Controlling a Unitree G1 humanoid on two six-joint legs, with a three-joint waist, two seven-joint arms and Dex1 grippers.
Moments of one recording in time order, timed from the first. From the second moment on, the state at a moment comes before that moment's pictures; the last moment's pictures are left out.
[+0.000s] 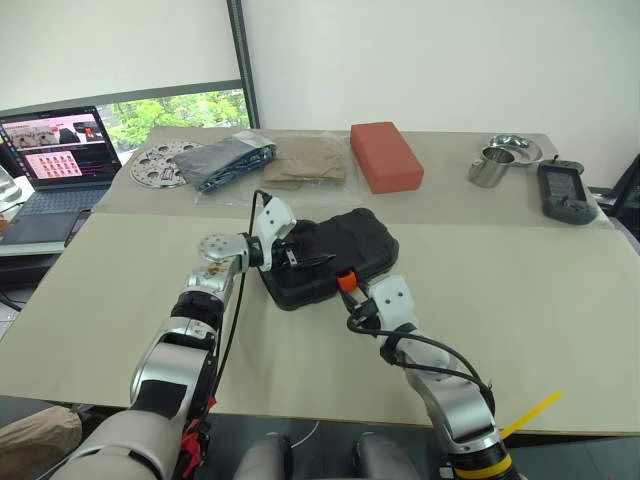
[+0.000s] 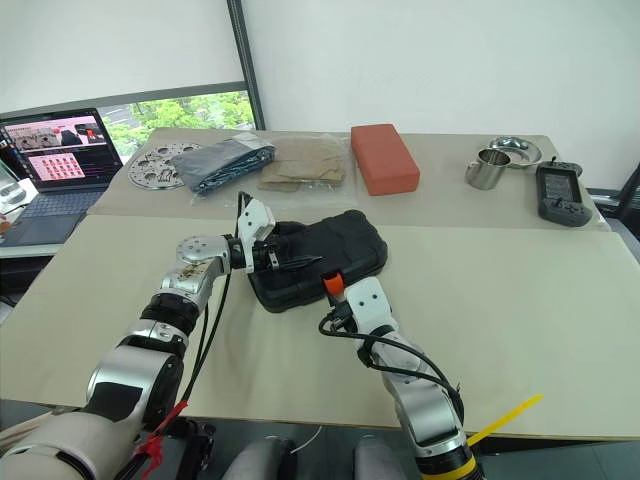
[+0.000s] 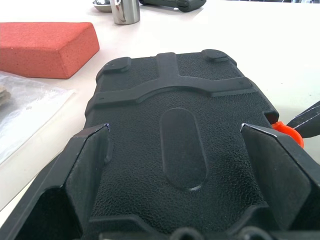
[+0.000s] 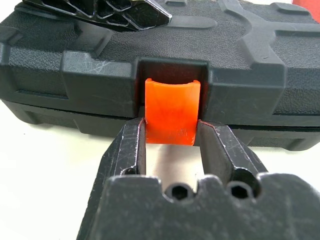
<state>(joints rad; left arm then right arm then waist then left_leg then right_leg) -0.87 0.28 -0.07 0.88 -0.11 -0.13 -1.10 -0.07 -0.16 0.26 -0.35 -0.01 0.47 0.22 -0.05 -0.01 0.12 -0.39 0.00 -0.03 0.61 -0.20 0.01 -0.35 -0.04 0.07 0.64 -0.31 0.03</state>
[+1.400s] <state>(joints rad) -0.87 0.28 -0.07 0.88 -0.11 -0.13 -1.09 -0.10 -0.17 0.26 -0.34 0.00 0.49 0.25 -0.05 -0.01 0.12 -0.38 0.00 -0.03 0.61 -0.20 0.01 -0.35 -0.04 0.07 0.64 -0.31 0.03</state>
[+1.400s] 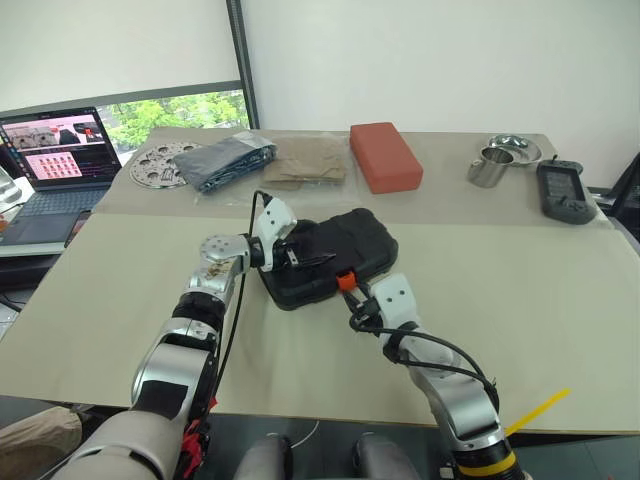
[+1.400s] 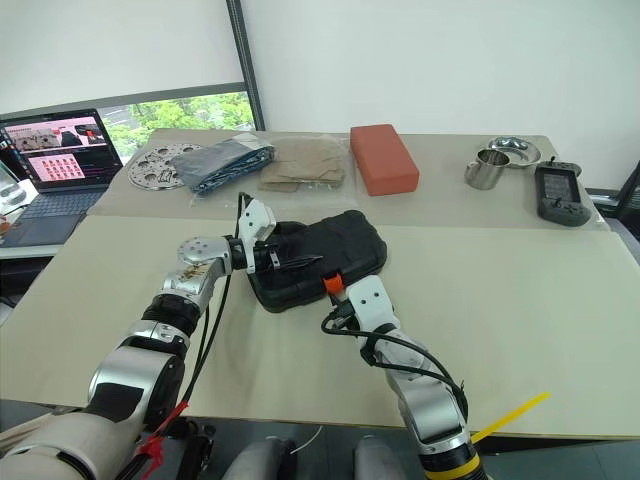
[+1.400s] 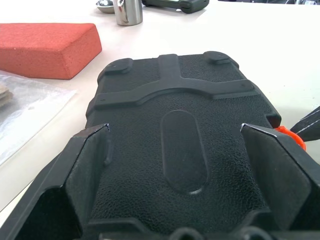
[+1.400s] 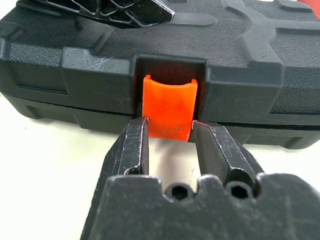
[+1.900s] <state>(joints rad) -0.86 0.28 -0.07 0.88 -0.11 -0.13 -1.09 -0.15 -0.14 0.26 -0.25 -0.02 0.45 0.25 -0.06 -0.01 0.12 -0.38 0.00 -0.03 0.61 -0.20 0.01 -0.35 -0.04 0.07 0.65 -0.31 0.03</state>
